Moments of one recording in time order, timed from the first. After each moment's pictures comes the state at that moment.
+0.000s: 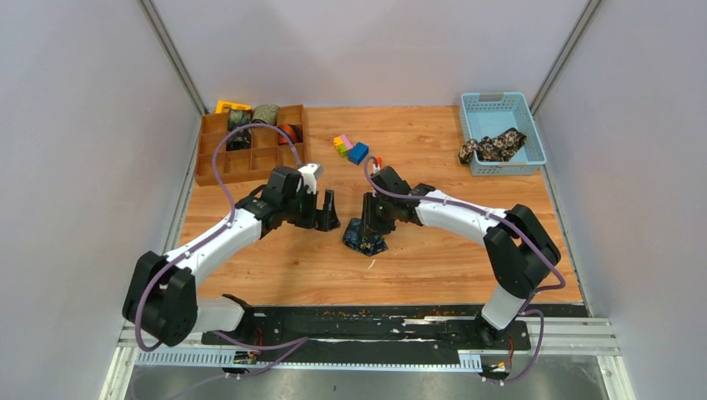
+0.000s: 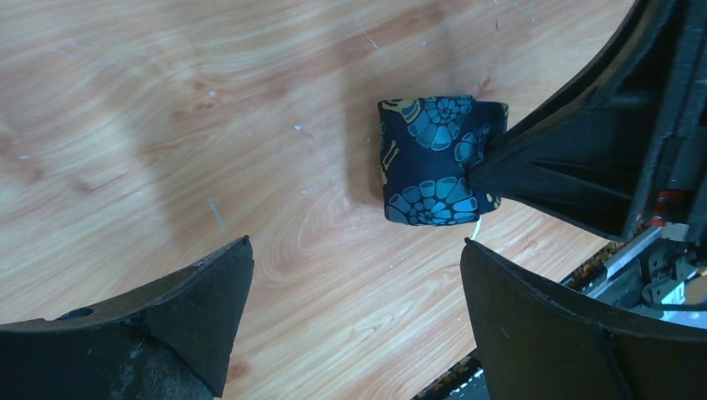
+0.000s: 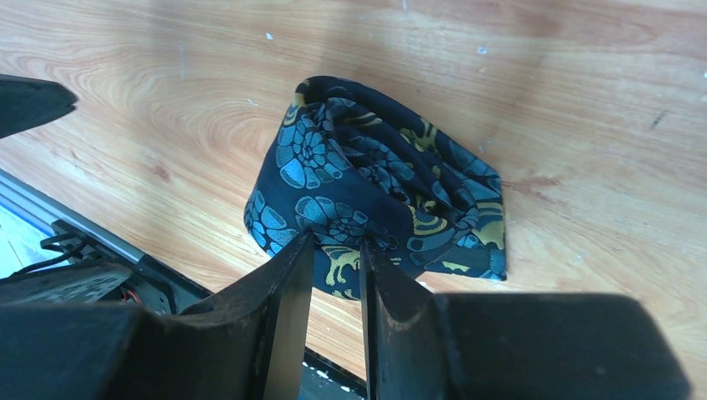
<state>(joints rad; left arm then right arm) -0.48 1.26 0.81 -0.35 0.26 -0.32 0.74 1.71 1.12 -0.40 -0.18 0.73</state>
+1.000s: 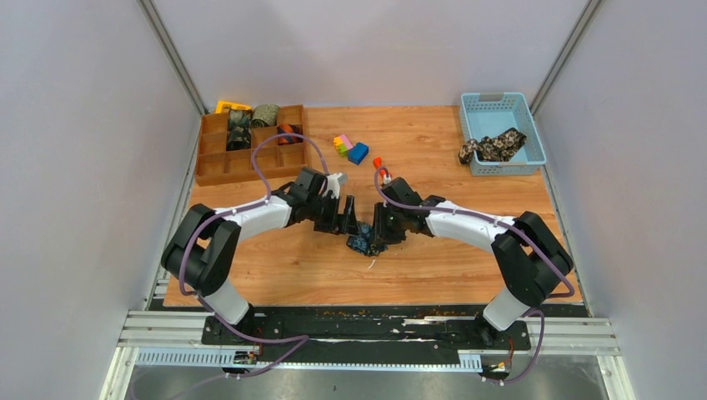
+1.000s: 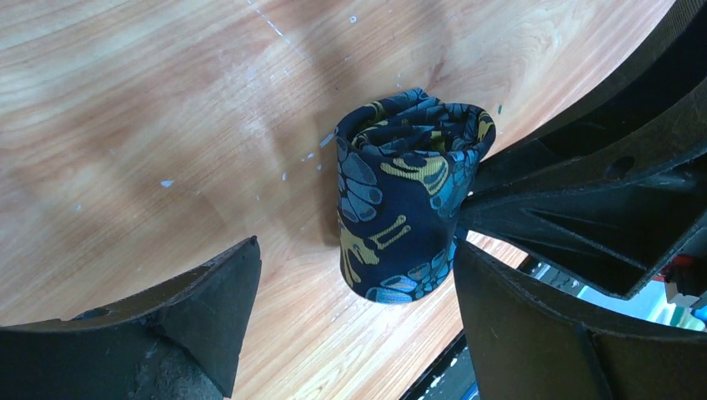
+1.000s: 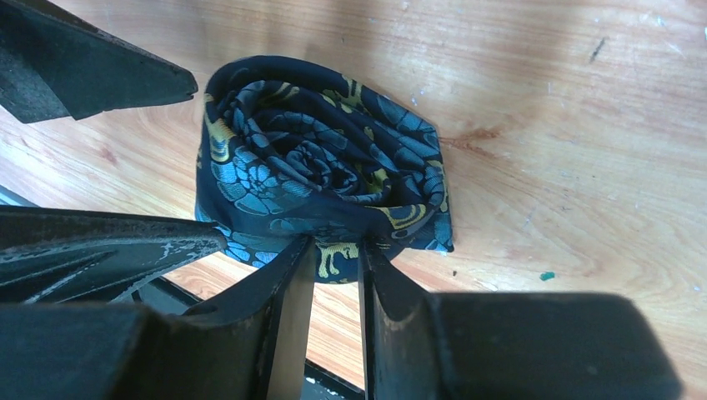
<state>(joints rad) -0.53 1.62 0.87 -0.18 0.50 -0.40 0.72 1.63 0.95 -0.33 -0.18 0.72</state>
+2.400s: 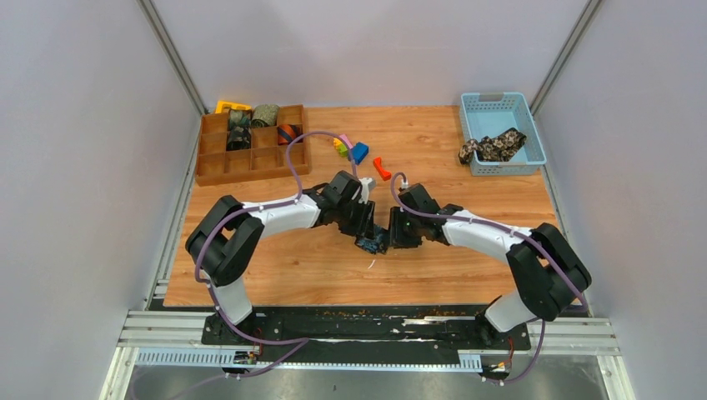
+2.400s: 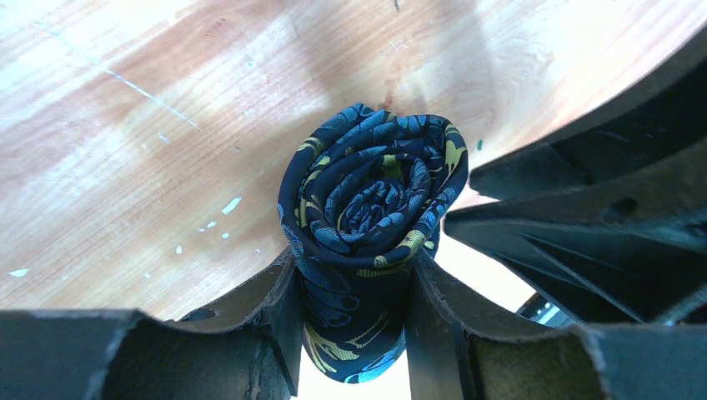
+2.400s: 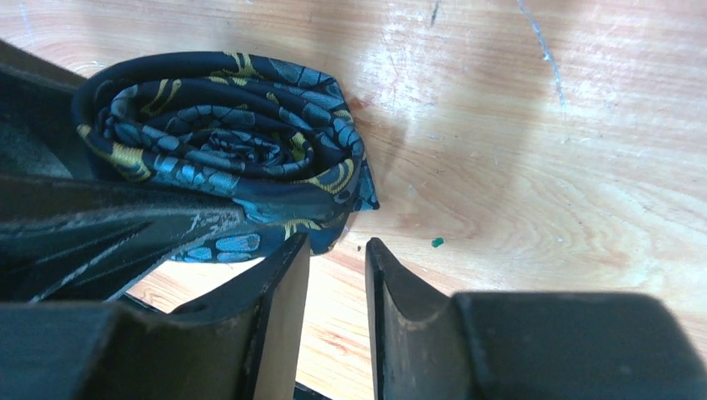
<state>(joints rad) -0.73 1.77 1.03 -0.21 0.33 -0.47 0.64 1.52 0.80 -0.29 -0.15 0.67</state>
